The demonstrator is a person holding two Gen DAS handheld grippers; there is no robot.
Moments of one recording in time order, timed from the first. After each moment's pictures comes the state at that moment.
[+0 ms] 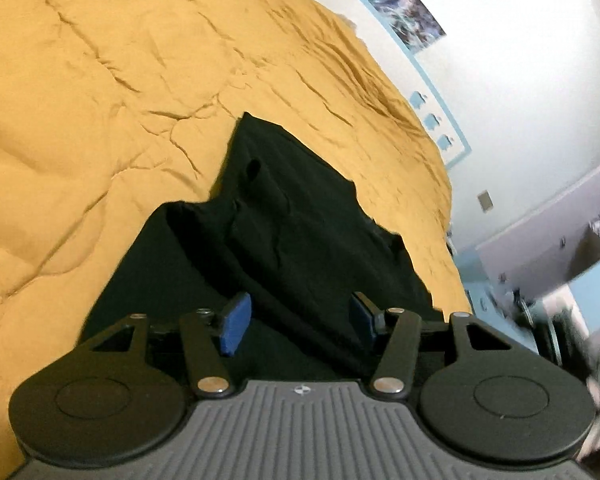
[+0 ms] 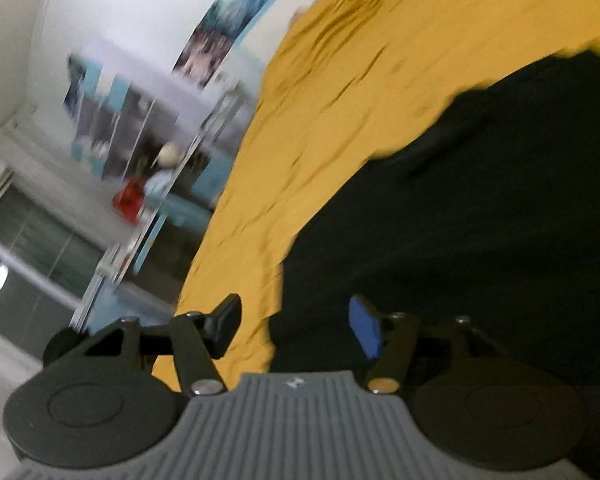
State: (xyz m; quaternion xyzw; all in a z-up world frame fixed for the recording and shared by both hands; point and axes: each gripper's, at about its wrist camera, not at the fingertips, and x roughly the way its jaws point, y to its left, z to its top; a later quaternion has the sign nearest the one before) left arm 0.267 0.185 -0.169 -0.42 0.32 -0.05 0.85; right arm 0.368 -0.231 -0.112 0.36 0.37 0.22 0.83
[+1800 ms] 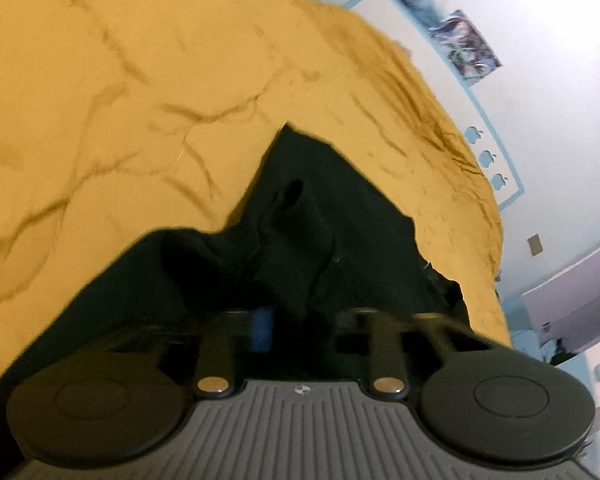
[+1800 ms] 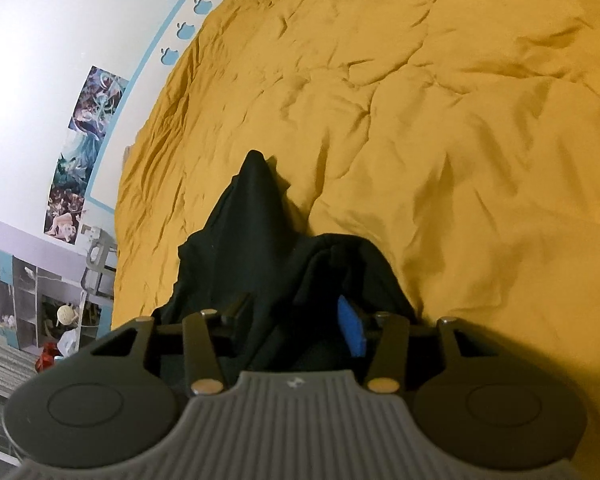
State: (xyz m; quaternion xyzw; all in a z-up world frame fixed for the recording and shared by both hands) left arm 0.302 0.175 -0.196 -0.41 0.30 0.04 0.86; right arm 0.359 -0.428 -0.193 0.47 0.36 -0.01 0.81
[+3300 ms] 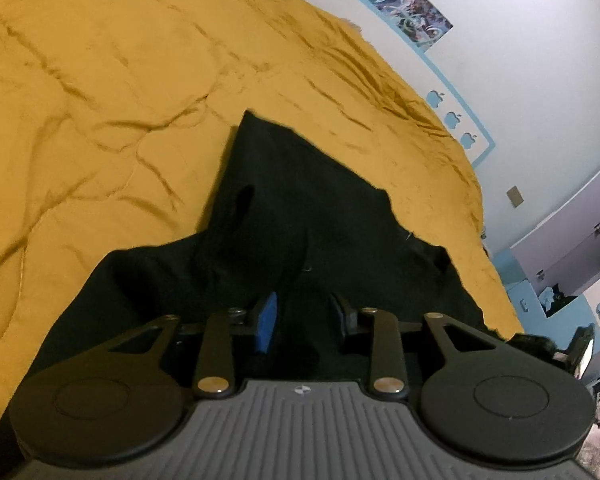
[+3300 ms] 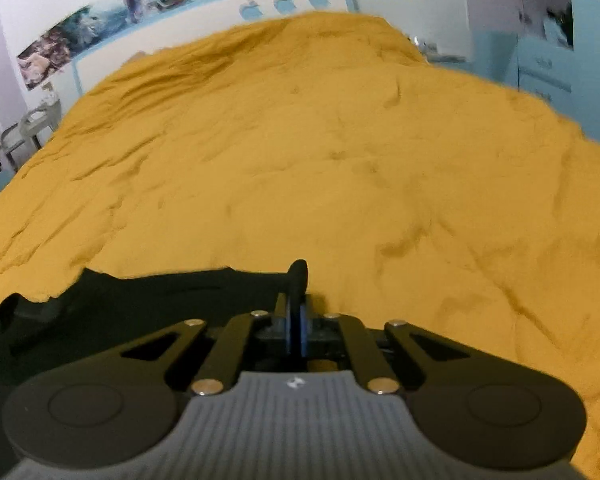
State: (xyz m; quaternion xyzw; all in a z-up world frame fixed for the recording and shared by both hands) left arm 0.317 0.170 -0.200 -0.36 0.32 -0.02 0.88; right arm 0.571 -0.379 -0.191 0.10 0.37 -0.03 0.92
